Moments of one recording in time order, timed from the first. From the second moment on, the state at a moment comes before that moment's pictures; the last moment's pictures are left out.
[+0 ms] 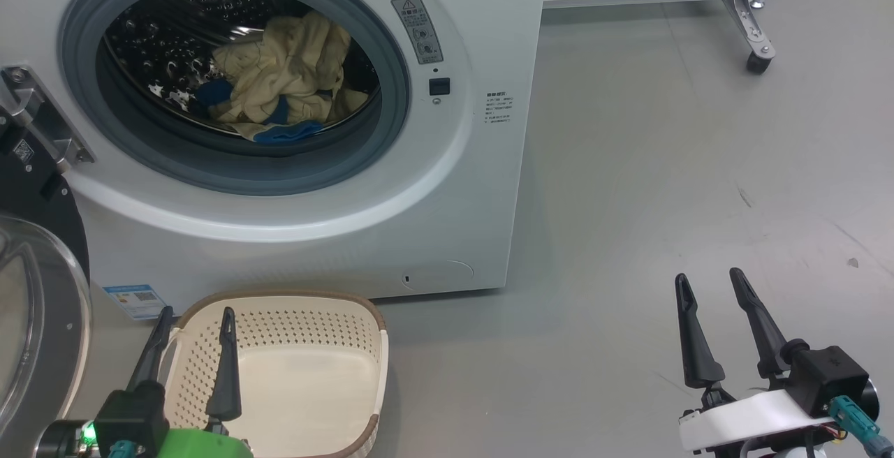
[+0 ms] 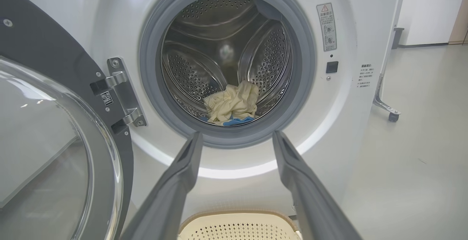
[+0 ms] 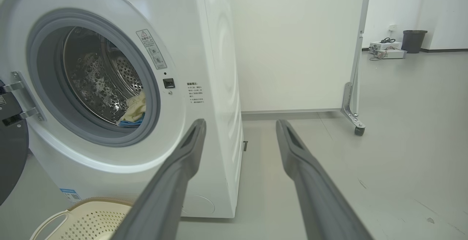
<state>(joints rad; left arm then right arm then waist) 0.07 0.03 -0.01 0.09 -0.16 -0.04 -0.26 0.12 -0.06 0.11 0.00 0.27 0.09 -0.25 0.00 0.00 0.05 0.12</state>
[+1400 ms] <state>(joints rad) 0.11 0.04 -0.05 0.05 -0.17 -0.02 -0.26 0.14 -0.06 0.12 -0.02 0.27 0.08 -0.25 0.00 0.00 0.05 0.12</state>
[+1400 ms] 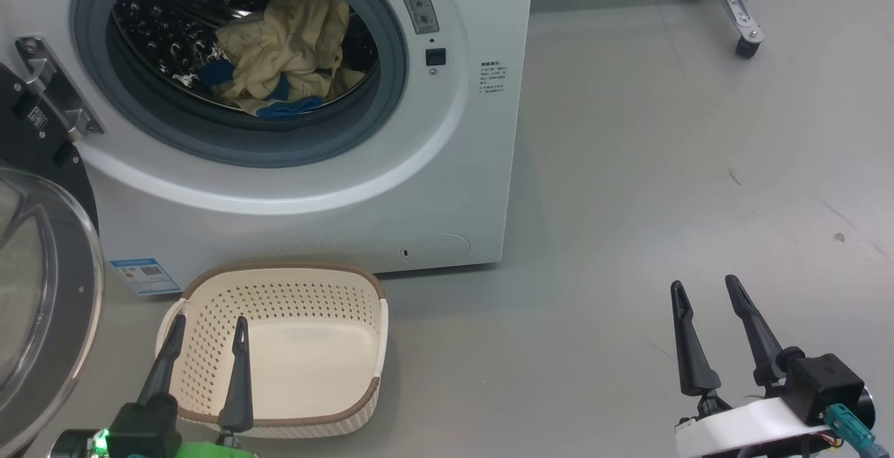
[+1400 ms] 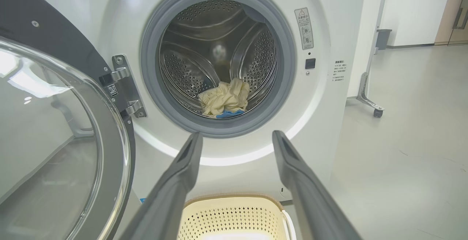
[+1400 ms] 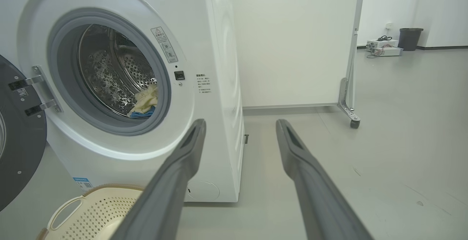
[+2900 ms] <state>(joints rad) 0.11 0.04 -0.07 0.02 -0.17 -0.01 -0.26 0.16 -0.06 0.10 -0.04 0.27 0.07 -0.25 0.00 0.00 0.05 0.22</state>
